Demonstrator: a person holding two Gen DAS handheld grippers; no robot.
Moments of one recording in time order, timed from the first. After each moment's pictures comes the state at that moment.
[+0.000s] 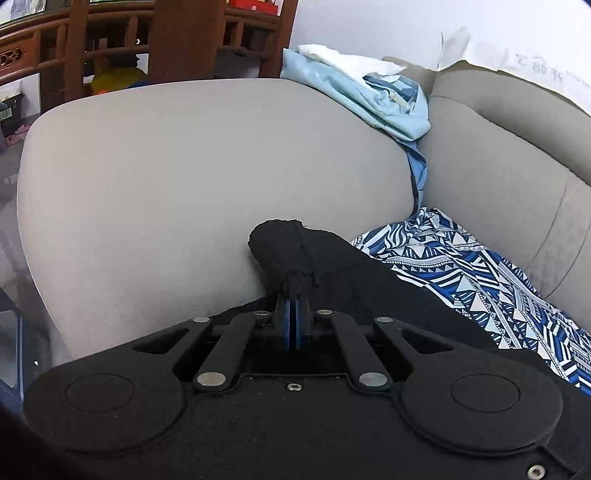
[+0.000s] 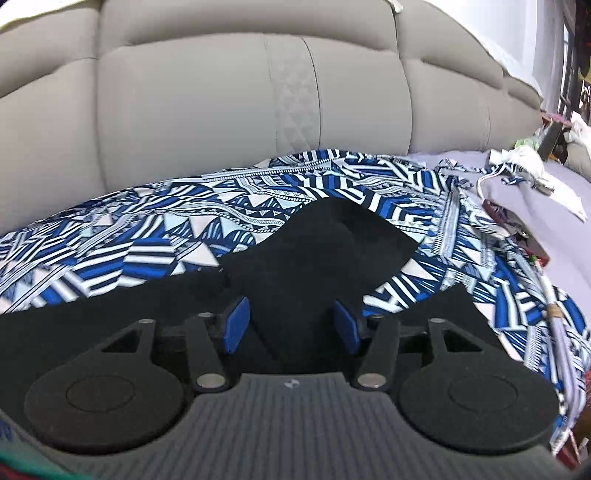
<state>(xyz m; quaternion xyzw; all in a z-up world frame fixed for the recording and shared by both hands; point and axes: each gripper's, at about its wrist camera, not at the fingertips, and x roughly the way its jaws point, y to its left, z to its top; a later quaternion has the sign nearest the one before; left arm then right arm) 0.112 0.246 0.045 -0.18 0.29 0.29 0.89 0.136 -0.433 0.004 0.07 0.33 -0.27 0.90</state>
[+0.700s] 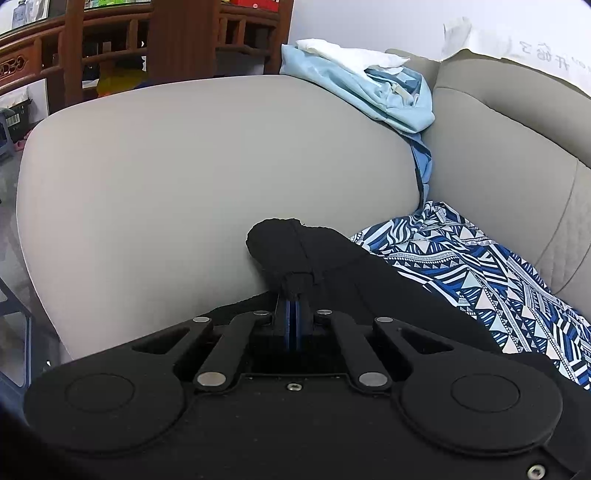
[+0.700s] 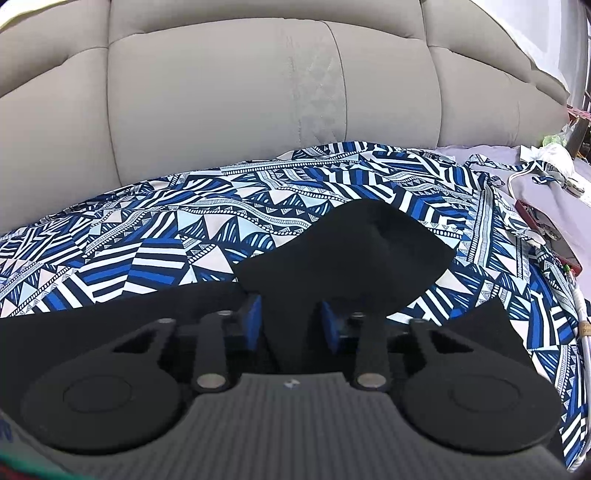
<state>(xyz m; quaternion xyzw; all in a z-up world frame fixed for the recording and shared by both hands) 0.123 0.240 0.046 -0.17 0.30 0.30 0.89 0.153 -0.439 -0.001 0.08 0.35 -0.23 0.90</state>
